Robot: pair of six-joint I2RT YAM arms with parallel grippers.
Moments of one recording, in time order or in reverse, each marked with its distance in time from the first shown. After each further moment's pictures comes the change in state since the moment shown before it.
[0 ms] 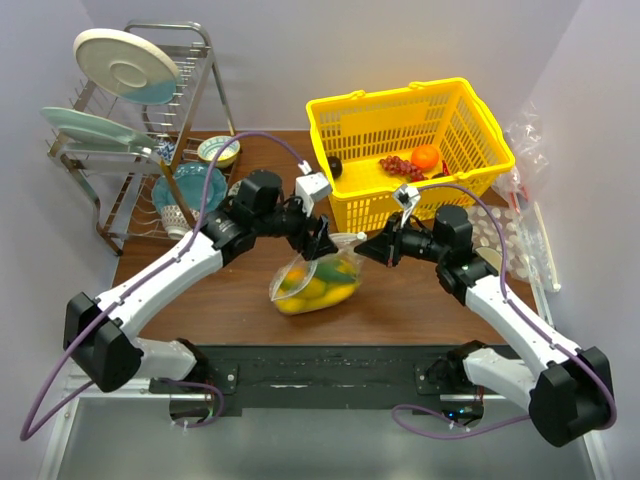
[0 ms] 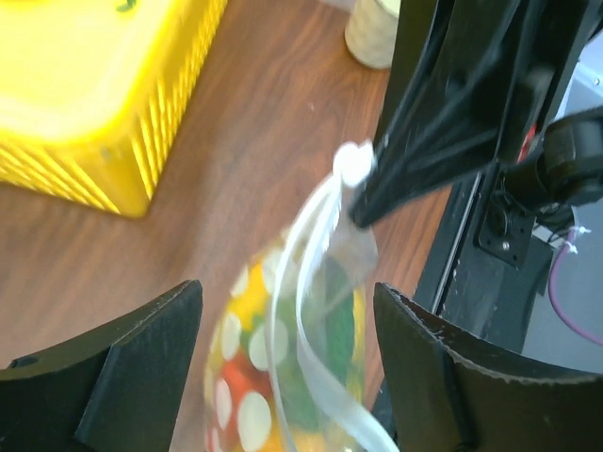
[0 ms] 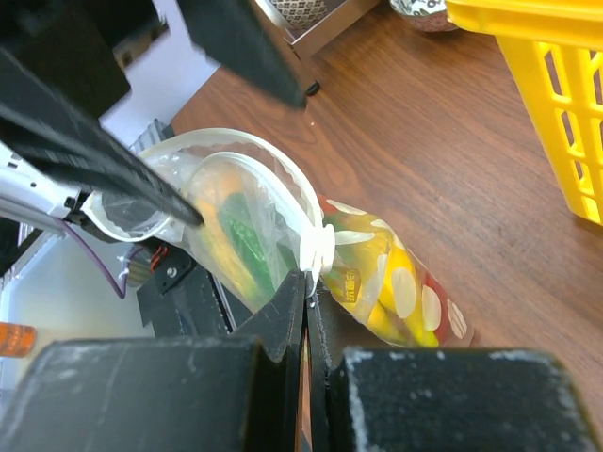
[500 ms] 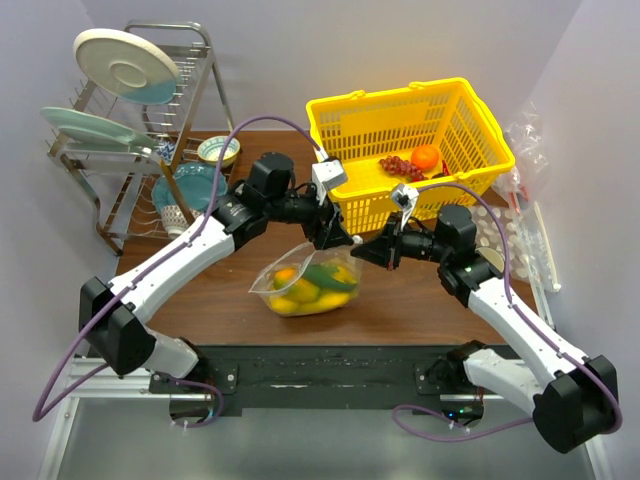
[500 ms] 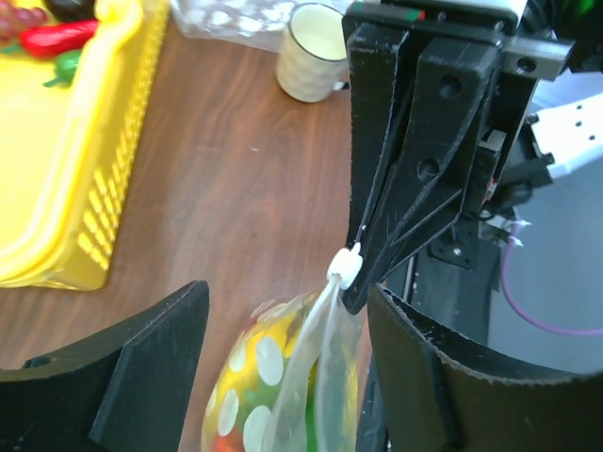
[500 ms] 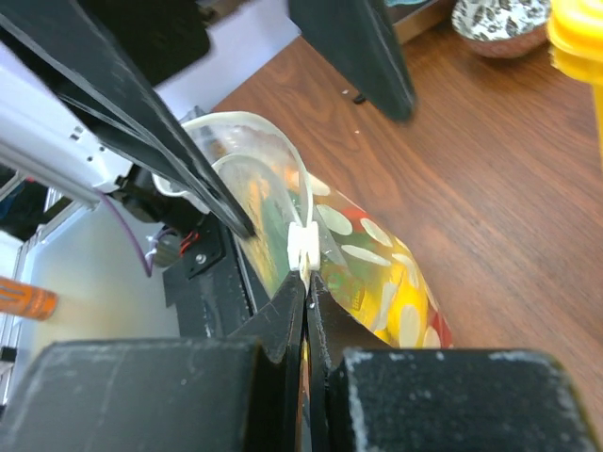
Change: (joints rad) left arm -0.016 0.108 0.164 0.003 0.149 0.025; right arm 0.026 -0.037 0.032 -0.006 -0.081 -0.014
